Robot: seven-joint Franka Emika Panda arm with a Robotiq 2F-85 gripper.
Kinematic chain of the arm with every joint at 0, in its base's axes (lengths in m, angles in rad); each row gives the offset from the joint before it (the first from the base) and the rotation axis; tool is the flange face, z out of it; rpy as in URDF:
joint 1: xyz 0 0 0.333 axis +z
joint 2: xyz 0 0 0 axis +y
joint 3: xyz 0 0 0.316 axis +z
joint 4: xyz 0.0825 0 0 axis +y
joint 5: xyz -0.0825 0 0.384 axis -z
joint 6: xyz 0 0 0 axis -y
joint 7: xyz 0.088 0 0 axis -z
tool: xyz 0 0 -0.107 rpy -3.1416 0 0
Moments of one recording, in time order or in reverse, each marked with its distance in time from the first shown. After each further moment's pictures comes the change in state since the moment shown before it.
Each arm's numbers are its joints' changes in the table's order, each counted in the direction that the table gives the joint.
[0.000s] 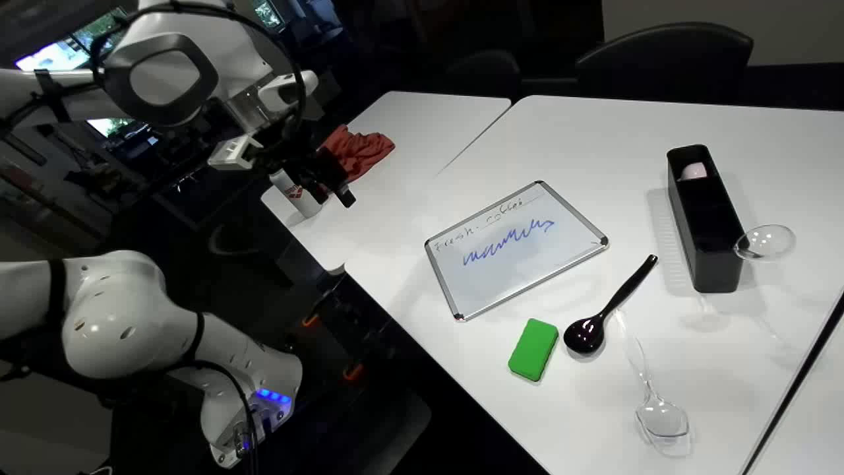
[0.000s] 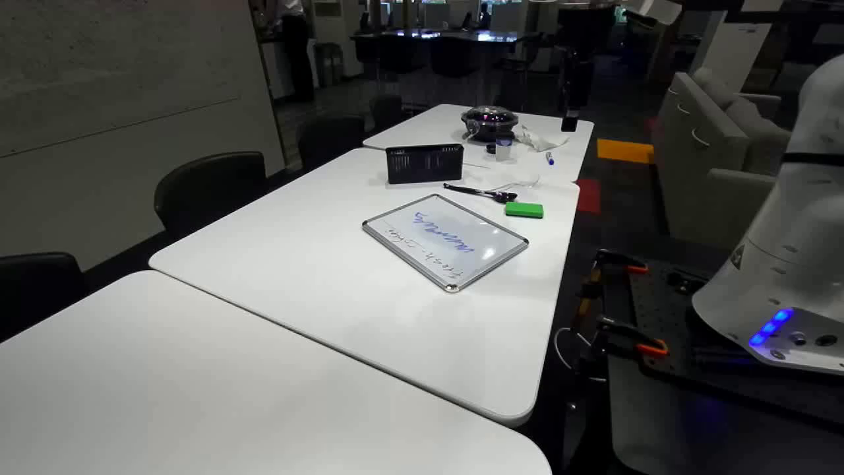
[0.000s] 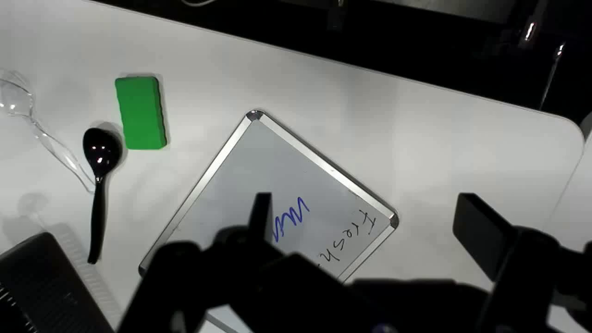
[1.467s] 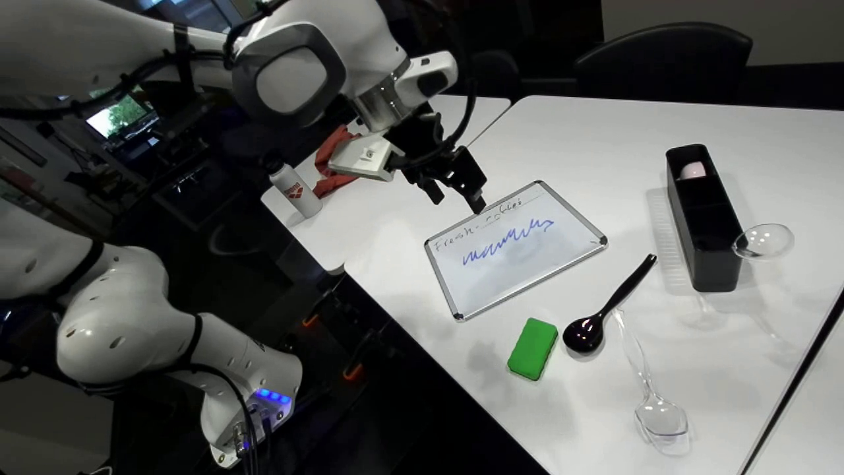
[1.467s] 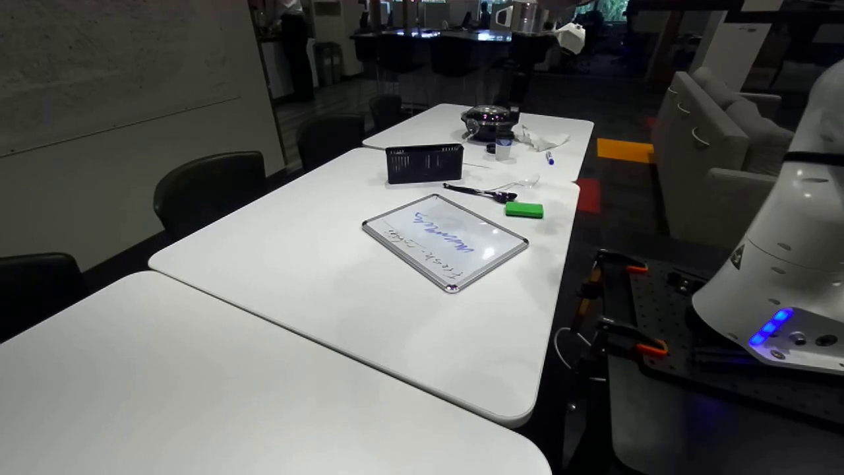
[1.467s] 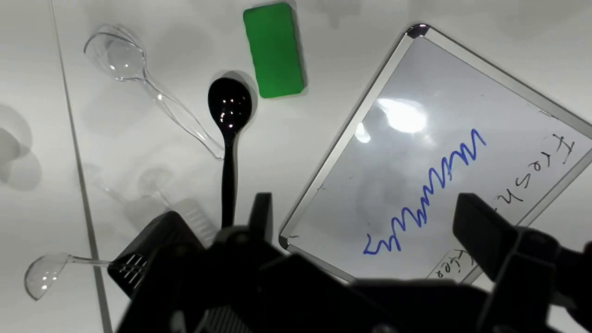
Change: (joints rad) arm -0.115 0.533 -0.241 -0.344 -0.025 0.304 -0.212
